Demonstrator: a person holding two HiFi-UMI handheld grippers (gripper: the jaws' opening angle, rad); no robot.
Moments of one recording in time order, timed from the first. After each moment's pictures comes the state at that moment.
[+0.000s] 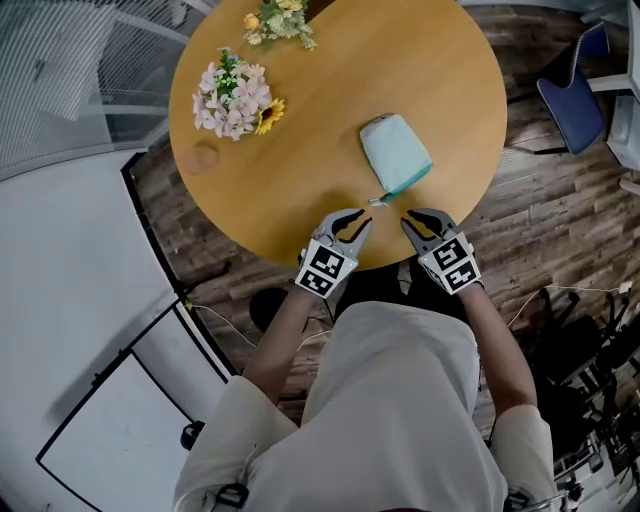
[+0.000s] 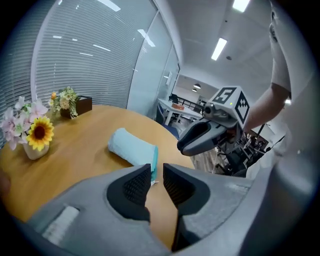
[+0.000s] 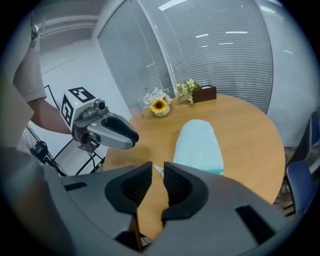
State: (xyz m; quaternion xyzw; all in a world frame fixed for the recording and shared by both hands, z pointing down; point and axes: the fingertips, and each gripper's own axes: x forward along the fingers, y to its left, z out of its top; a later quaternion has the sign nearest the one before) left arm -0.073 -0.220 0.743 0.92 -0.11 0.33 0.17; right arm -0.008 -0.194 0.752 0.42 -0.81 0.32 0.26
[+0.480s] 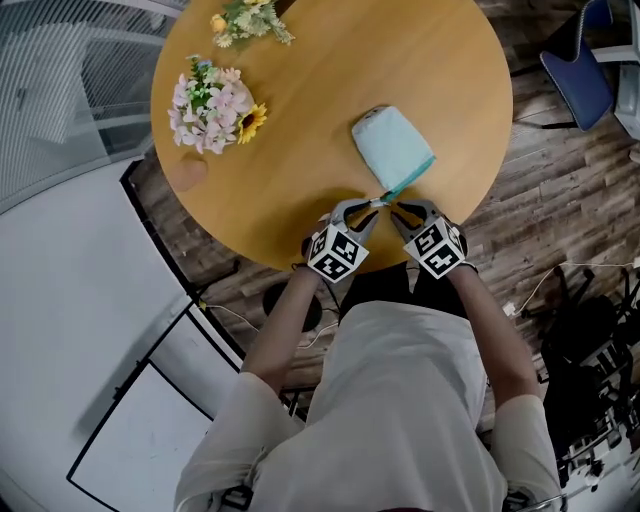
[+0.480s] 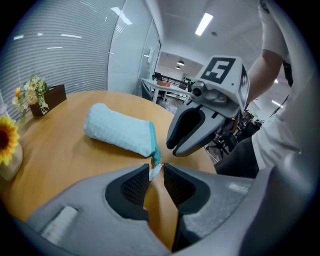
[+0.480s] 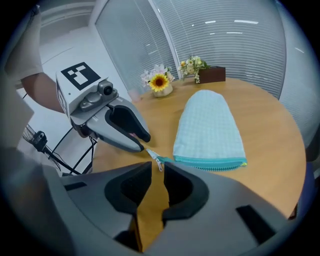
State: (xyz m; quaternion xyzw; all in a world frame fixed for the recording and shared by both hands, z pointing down) left arm -0.055 -0.216 0.828 0.89 0.00 0.43 0.11; right arm -0.027 -0.202 0.834 0.38 -0.80 0.34 0.32
